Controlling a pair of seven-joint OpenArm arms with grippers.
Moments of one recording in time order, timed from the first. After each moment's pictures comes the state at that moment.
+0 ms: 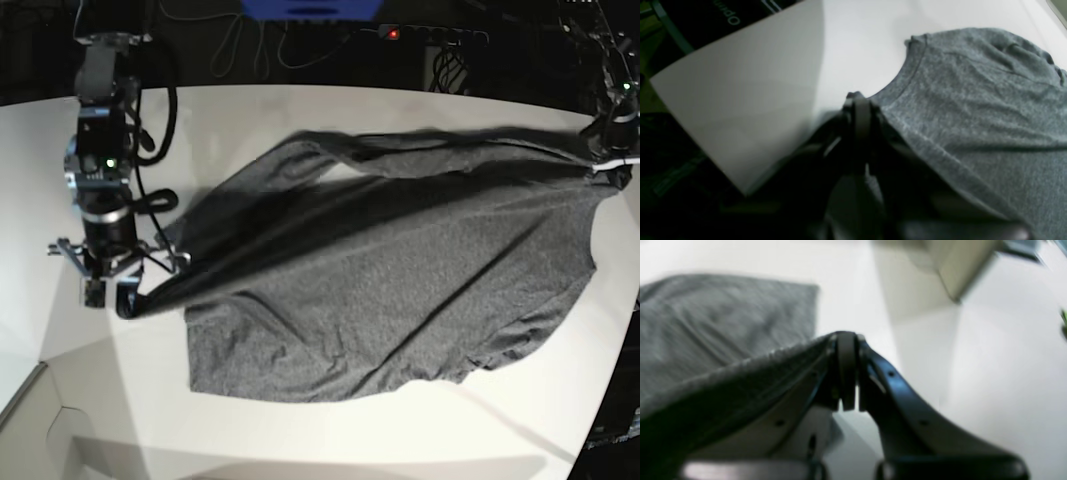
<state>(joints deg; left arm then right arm) 19.2 -15.0 -34.0 85.4 -39.5 0.1 14.3 -5.4 7.5 6.4 106.4 0.1 0.2 -26.8</state>
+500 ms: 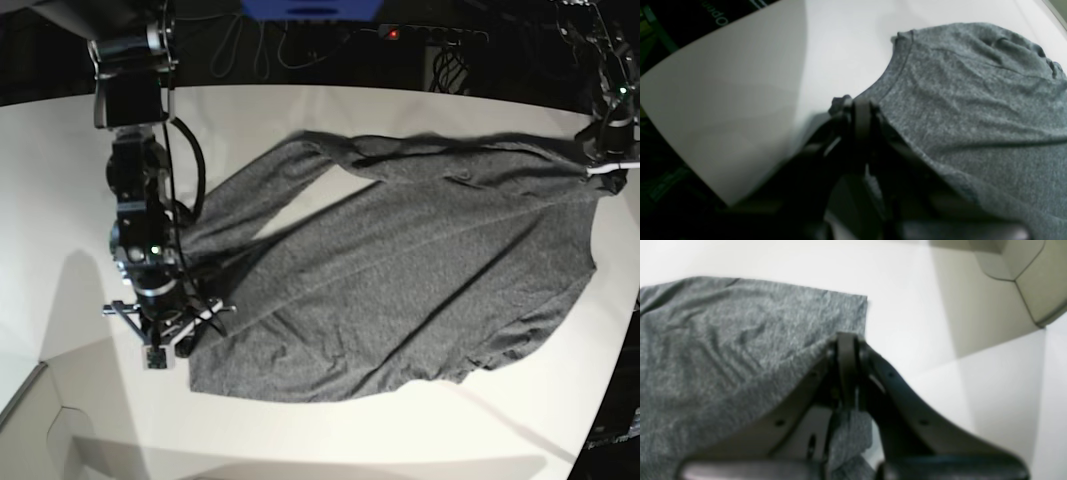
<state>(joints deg) 18.8 -15.1 -33.1 85.4 -39.2 0.1 14.6 13.1 5.5 -1.2 80.6 -0.1 0.1 -26.2</state>
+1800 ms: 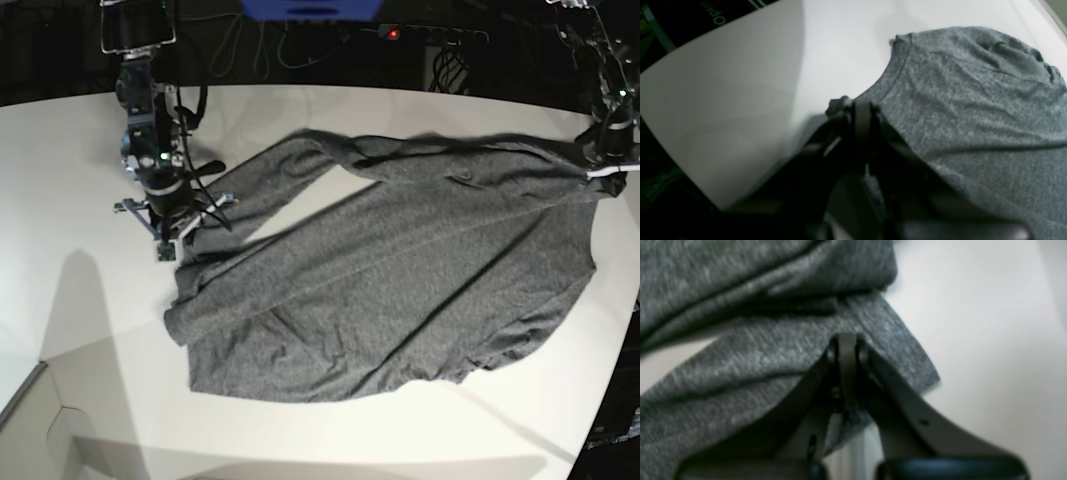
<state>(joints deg) 17.9 -14.9 -33.1 84.8 -39.4 0.1 14.5 -6.2 6.0 -0.9 82.0 0.0 0.0 -25.7</state>
